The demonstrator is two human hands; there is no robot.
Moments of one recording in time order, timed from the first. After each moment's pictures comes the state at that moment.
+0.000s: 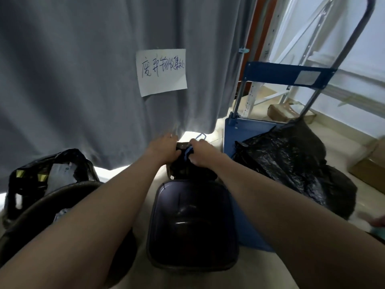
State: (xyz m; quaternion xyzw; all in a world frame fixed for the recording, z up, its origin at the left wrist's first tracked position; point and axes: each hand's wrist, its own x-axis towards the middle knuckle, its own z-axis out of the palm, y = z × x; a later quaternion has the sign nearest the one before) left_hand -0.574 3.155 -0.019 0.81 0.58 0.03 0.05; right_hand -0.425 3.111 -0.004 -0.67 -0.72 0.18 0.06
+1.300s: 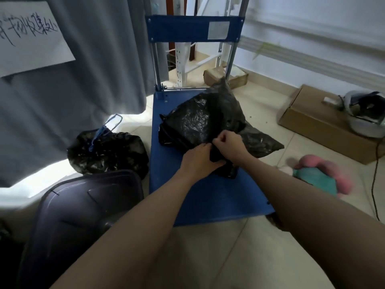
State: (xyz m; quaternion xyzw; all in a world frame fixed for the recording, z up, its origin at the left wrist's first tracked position) left_hand -0.244 3.039 -0.113 0.88 0.40 0.13 0.22; right_hand -0.115 3.008 -0.084 -0.79 -0.47 0.22 0.32
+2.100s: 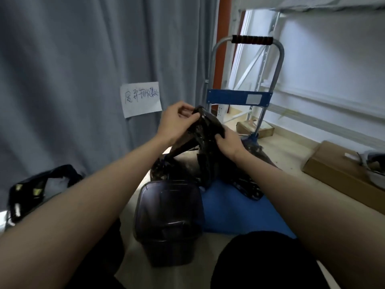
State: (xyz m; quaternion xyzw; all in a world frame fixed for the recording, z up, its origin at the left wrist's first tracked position) left_hand -0.481 3.008 0.154 0.71 0.42 0.49 0.29; right_hand -0.310 2.966 0.116 -0.70 -0.59 0.16 0.37
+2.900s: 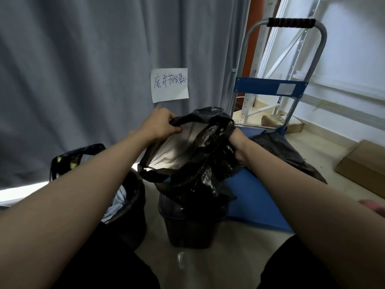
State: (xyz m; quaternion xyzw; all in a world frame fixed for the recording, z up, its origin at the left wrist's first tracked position) left_hand -0.603 3.012 0.115 0.79 0.56 0.22 0.10; right_hand -0.380 2.967 0.083 -0.57 -0.39 0.54 0.48
